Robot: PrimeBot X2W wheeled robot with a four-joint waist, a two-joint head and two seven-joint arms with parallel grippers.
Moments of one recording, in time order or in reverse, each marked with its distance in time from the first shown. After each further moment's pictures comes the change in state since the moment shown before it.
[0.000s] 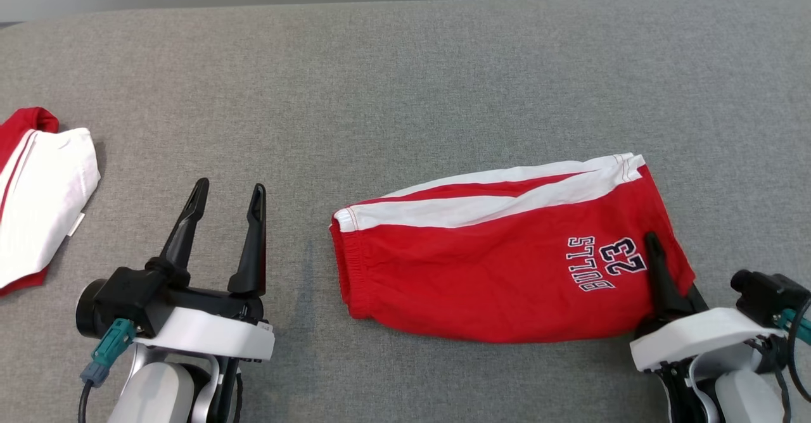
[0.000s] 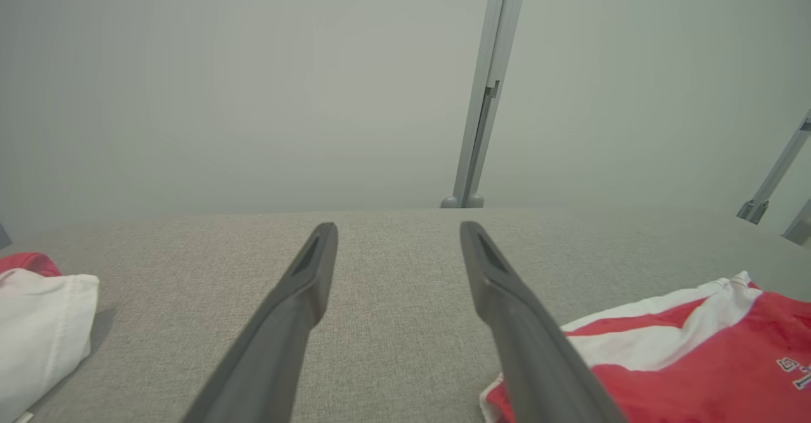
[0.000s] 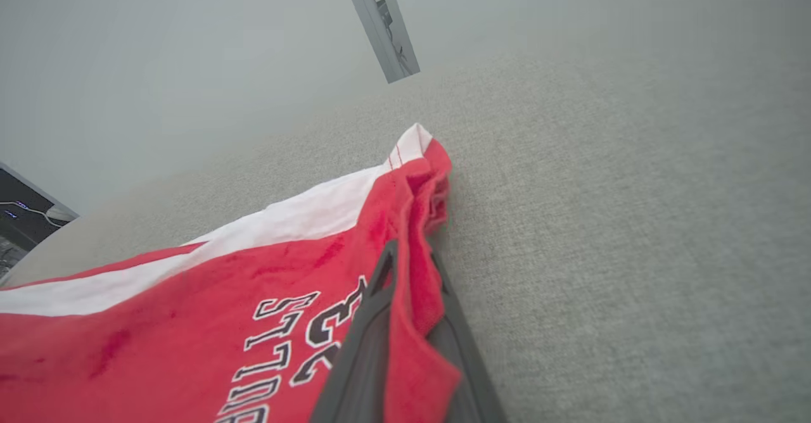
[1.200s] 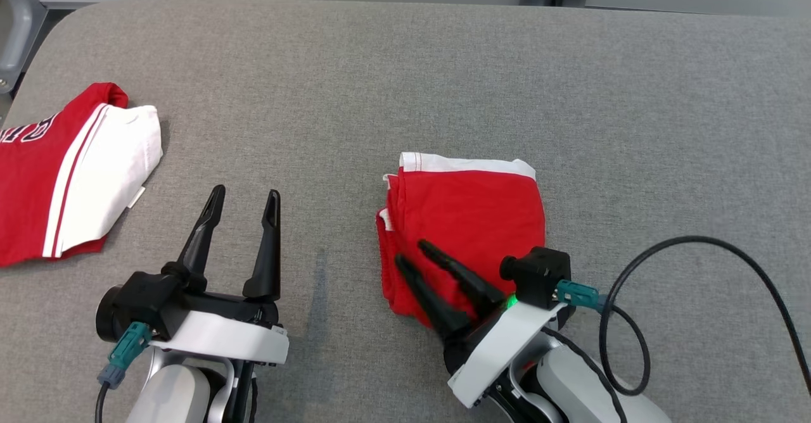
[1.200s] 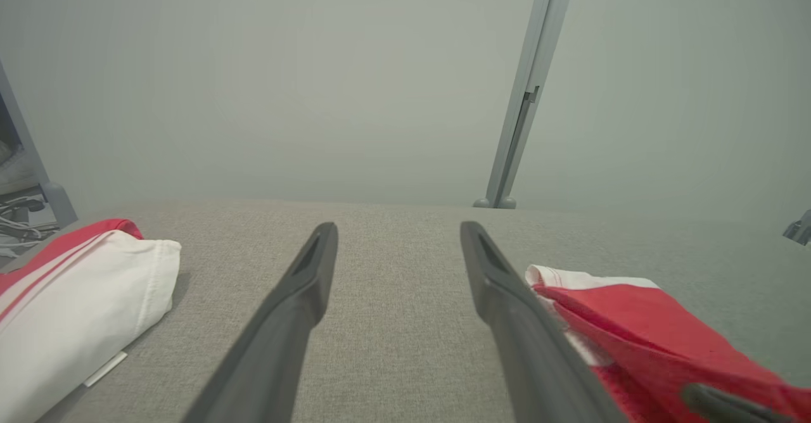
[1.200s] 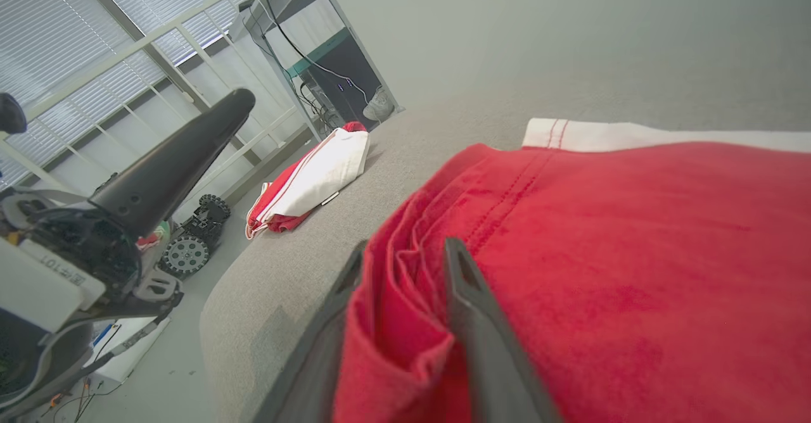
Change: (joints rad) left arm -0.002 -0.029 -0.024 0.032 -0.018 0.003 -0.021; right arm -0.258 0.017 0.709 0.011 0.206 0.000 -0.004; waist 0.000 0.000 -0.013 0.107
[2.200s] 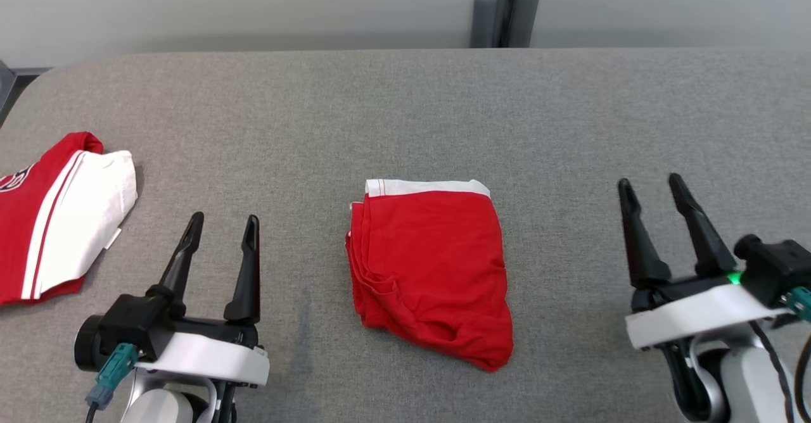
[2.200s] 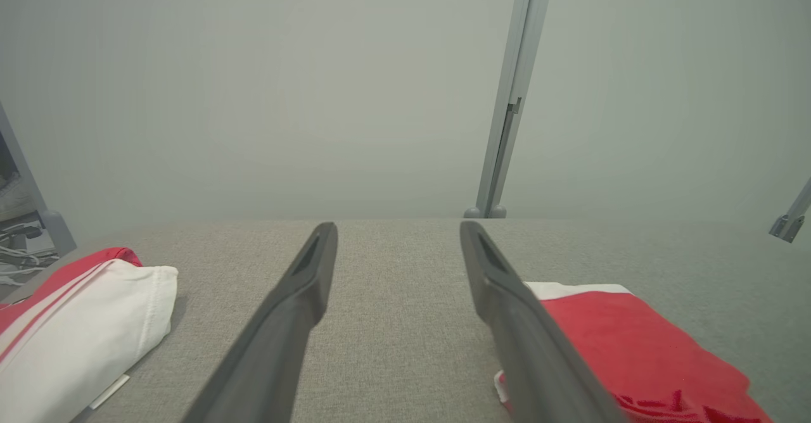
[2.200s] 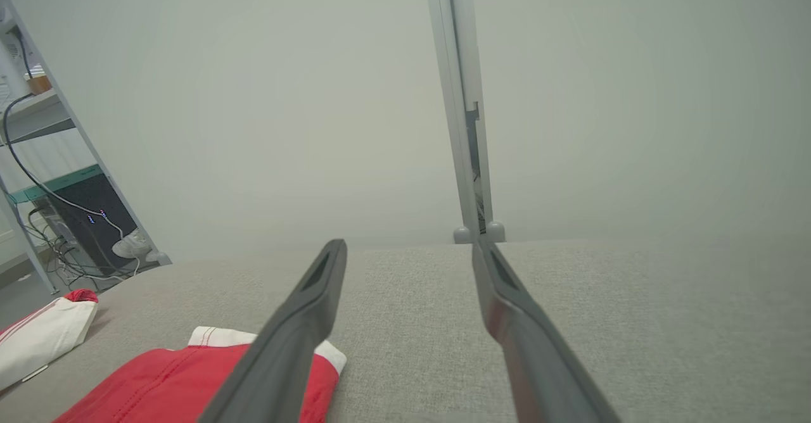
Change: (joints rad) left arm 0.059 0.040 0.013 -0.012 0.005 0.043 0.010; right arm 0.241 -0.001 -0.669 -0.292 -0.373 0.000 0.044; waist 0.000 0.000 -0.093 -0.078
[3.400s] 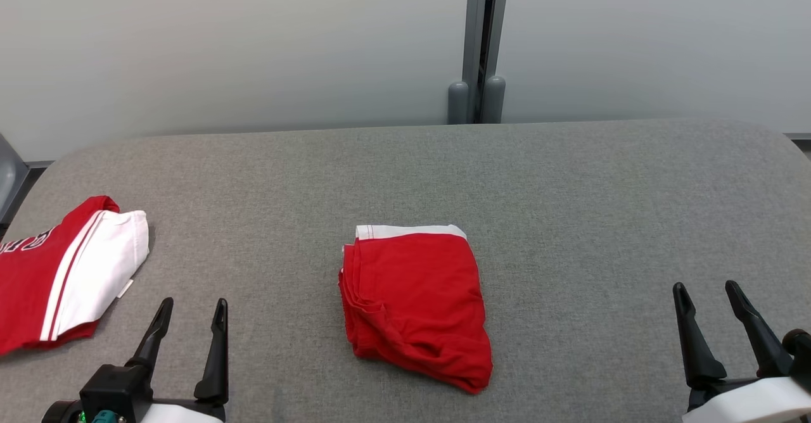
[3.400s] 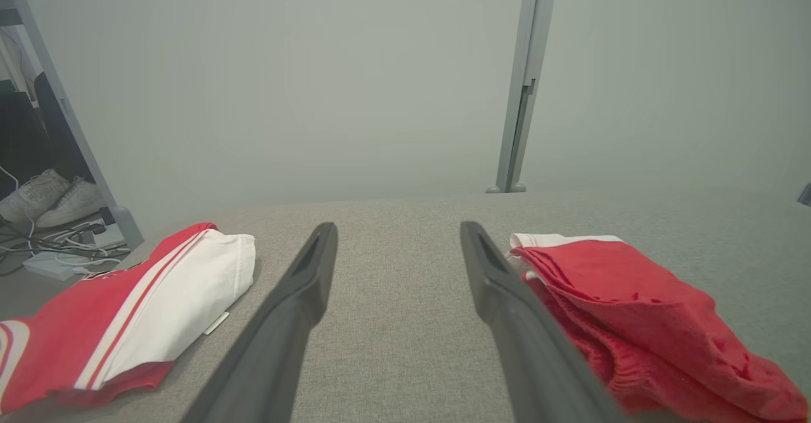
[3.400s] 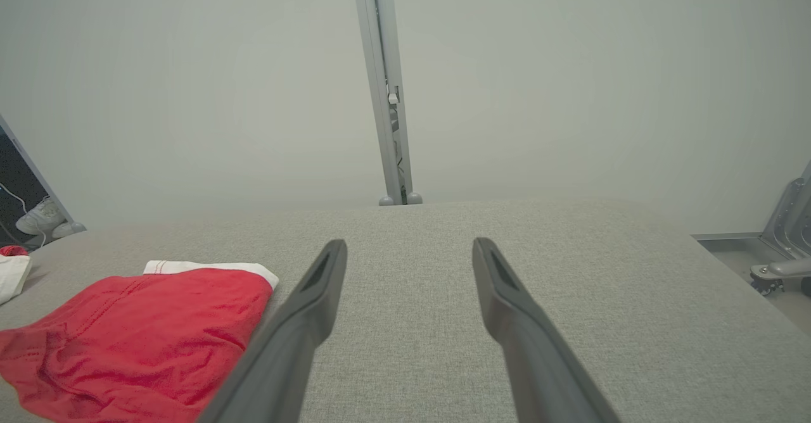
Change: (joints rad) left arm 0.228 0.092 0.021 -0.093 -0.002 0.077 0.086; right arm 0.337 -0.006 -0.173 -0.201 -0.077 0.000 0.169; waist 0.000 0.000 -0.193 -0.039
